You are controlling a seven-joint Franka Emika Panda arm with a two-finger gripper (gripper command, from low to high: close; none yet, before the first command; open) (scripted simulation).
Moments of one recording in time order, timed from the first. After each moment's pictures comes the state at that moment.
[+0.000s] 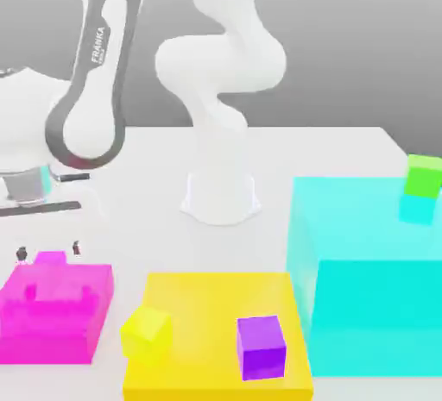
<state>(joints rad) 0.05 0.16 -0.85 -2.72 0.42 2.80 -0.49</state>
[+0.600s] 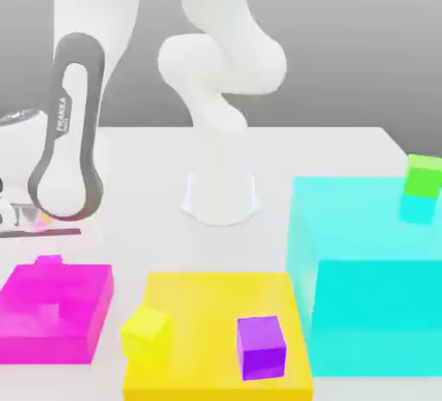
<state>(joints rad) -0.27 0.39 -0.45 -2.64 0.84 2.92 -0.82</state>
